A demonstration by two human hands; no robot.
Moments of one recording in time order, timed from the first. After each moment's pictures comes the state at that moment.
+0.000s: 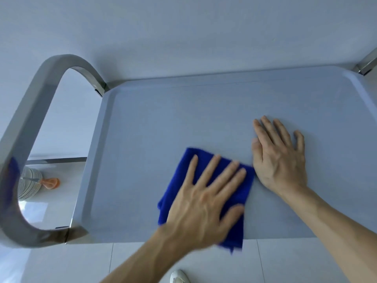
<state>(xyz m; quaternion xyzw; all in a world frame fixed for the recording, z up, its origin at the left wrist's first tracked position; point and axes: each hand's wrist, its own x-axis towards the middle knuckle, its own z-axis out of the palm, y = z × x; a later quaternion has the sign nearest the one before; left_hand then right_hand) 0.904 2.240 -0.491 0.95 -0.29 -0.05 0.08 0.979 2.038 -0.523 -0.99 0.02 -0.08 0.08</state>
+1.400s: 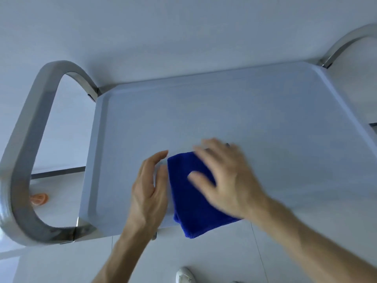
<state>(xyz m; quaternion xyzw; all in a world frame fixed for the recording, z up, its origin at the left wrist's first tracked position) 0.887 2.312 -0.476 0.84 0.07 0.01 0.54 0.903 2.123 -0.473 -0.96 -0.15 -0.03 0.22</state>
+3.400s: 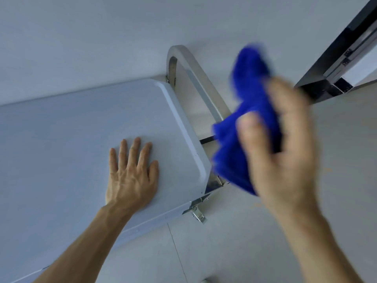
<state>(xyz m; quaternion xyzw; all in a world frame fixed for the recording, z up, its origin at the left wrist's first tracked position) 0.937 1.967 -0.510 0.98 -0.17 -0.01 0.11 0.844 1.762 -0.361 -0.85 0.03 -0.35 0.39</state>
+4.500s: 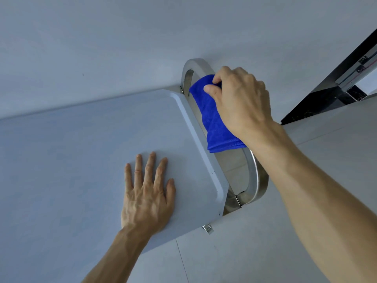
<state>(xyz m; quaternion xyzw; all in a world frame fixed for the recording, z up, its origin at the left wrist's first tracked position) 0.938 1.967 -0.515 0.98 -0.17 0.00 0.09 1.007 1.757 -0.354 -0.98 0.11 -0.14 0.04</state>
